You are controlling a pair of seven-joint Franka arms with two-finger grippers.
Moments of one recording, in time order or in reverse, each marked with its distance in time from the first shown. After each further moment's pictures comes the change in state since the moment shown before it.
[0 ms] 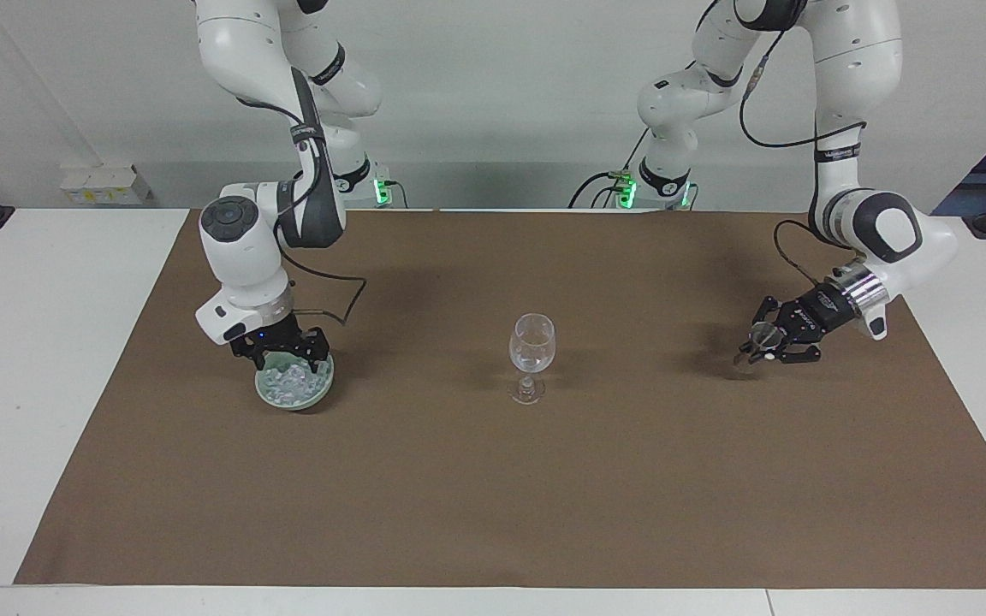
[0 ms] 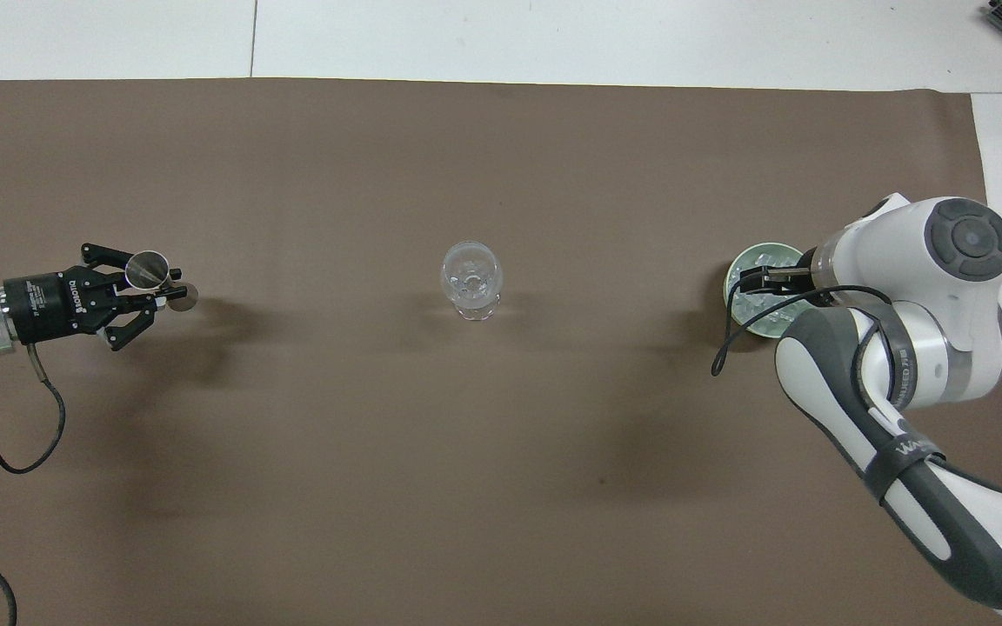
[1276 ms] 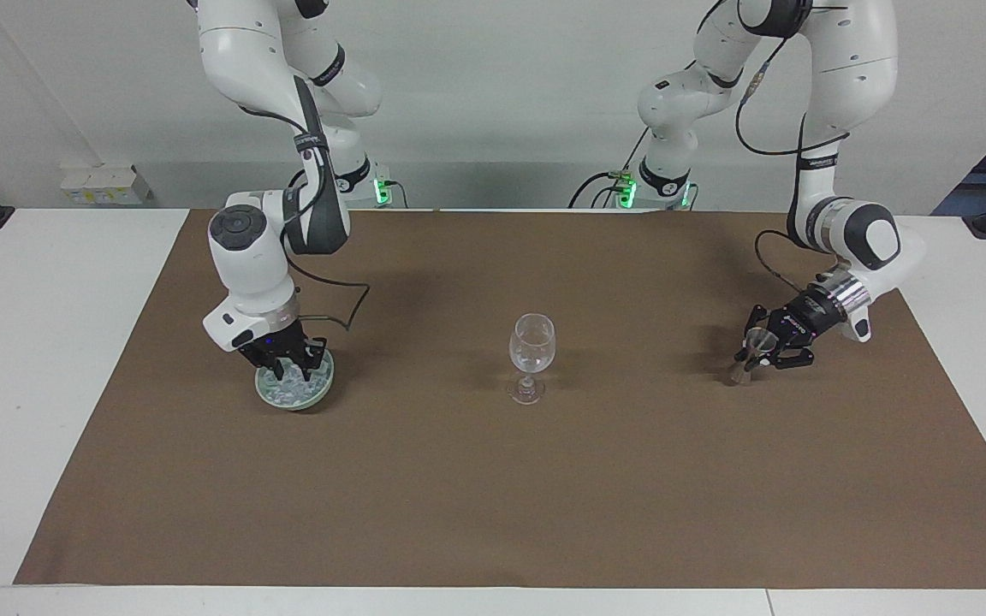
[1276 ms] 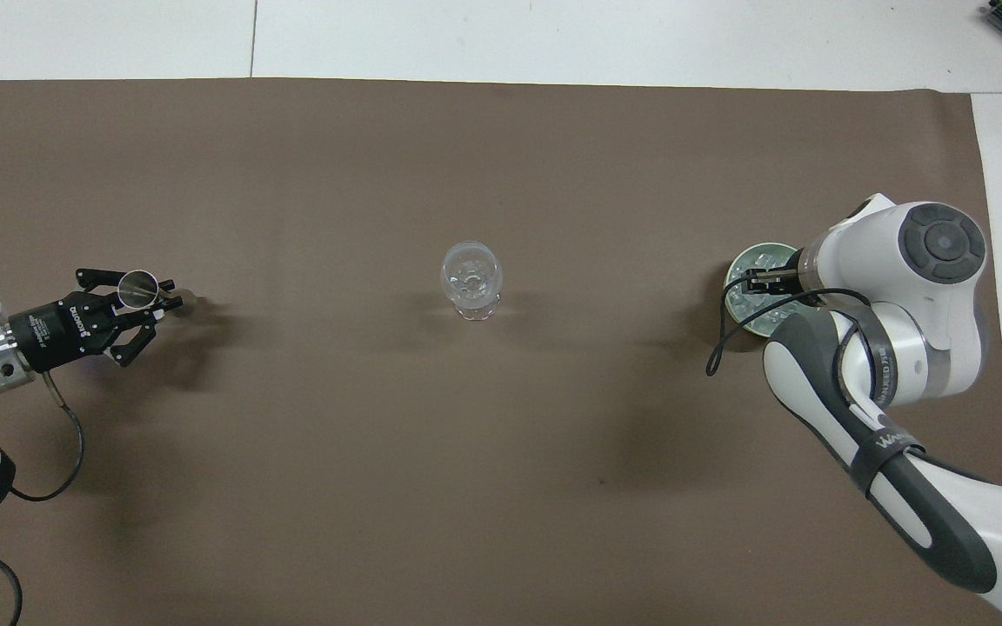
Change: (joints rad) left arm -0.003 0.029 -0.016 -0.053 -0.180 0.034 0.195; right arm 0.004 0.016 0.004 0.000 -0.009 0.016 0.000
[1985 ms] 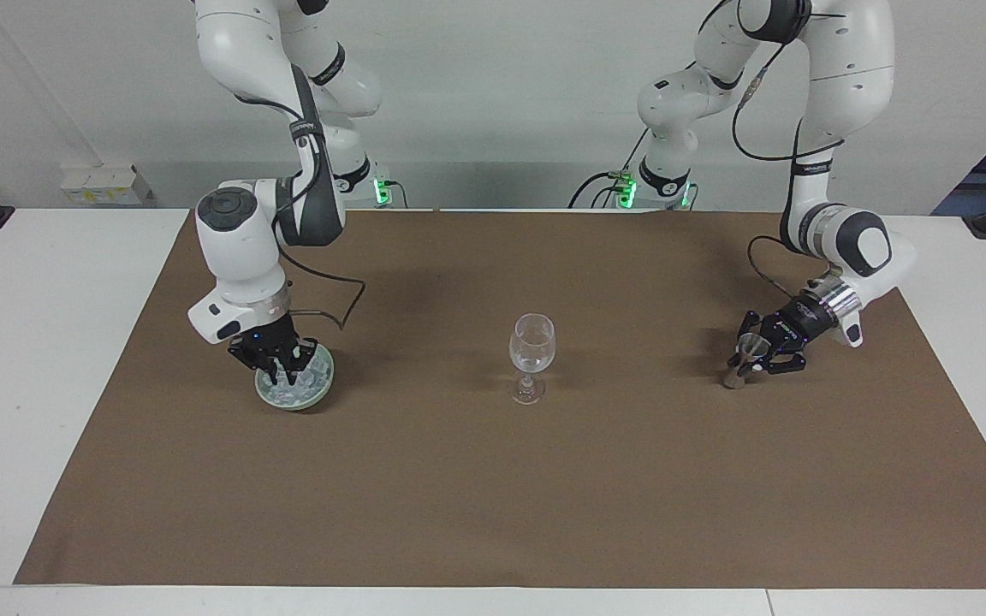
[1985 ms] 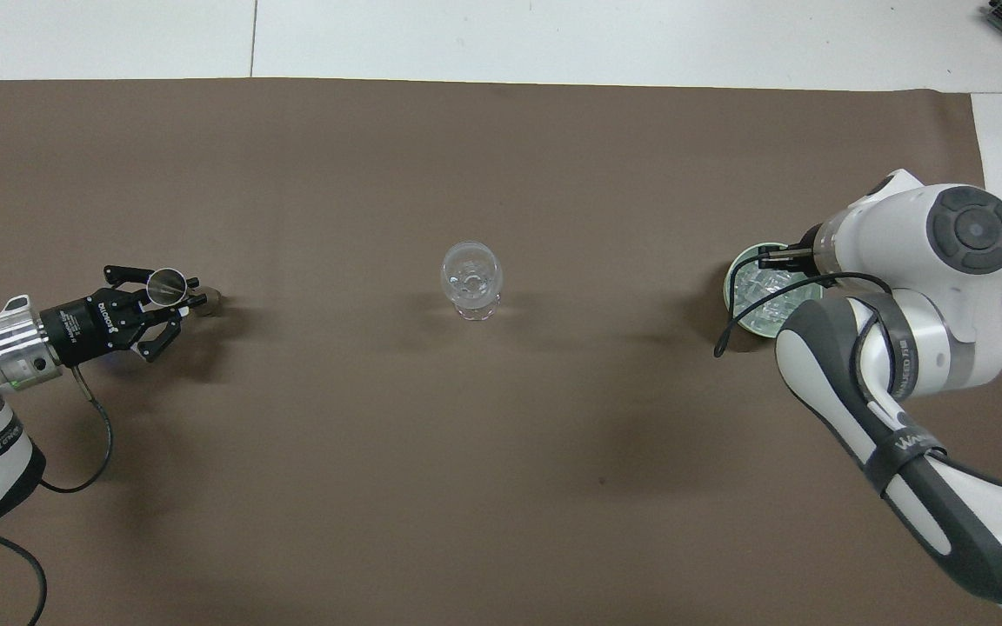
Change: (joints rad) left arm -0.009 0.021 0.004 0.001 -0.018 0.018 0.036; right arm 0.000 -0.041 0.001 0.069 0.000 -0.006 0.000
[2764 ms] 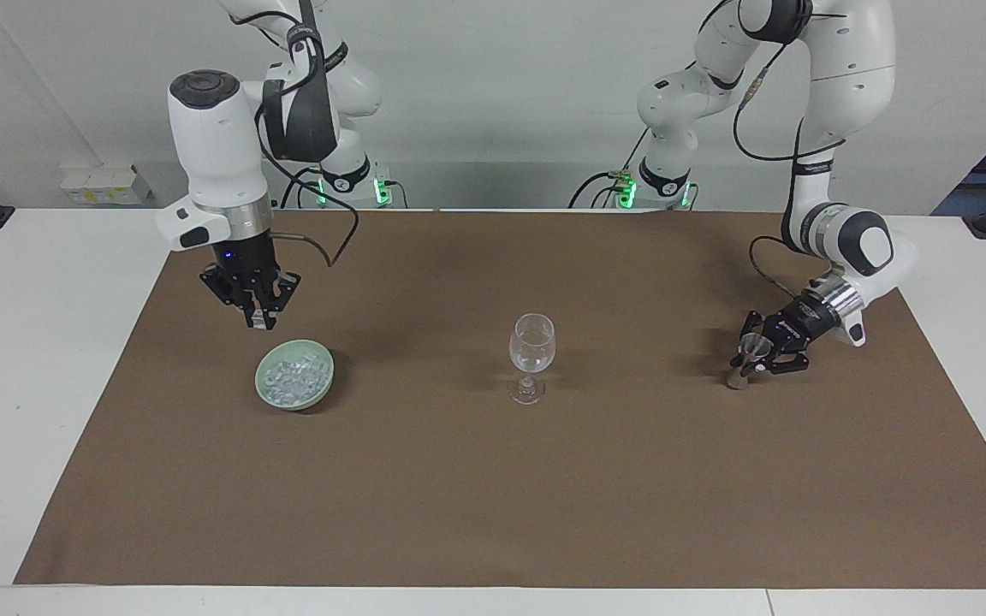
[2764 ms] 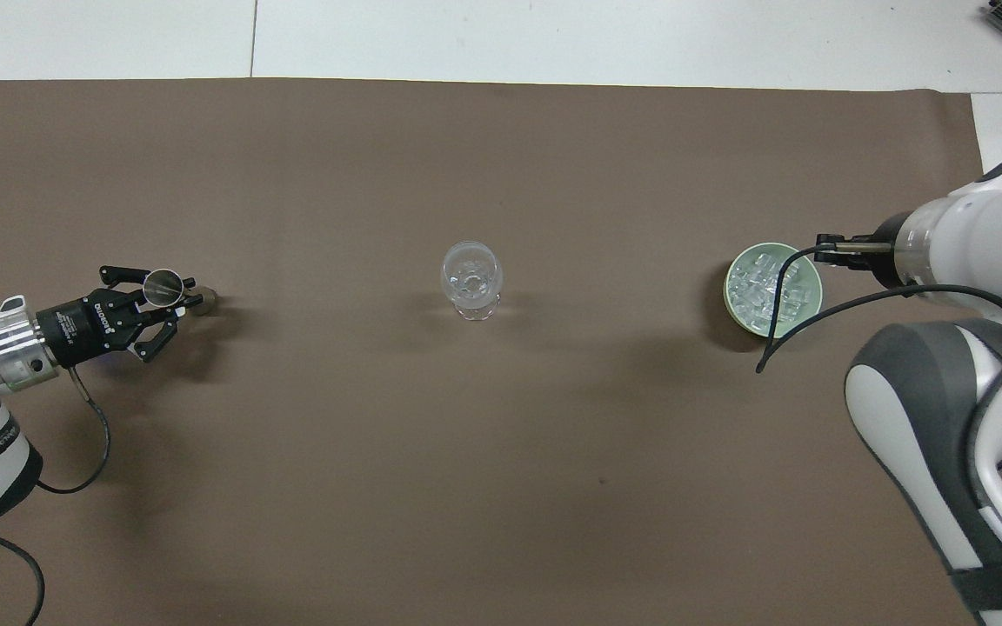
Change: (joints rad) left arm 0.000 0.000 0.005 0.000 0.000 0.001 0.017; right arm 0.006 -0.241 0.010 0.019 0.074 -0.222 0.078
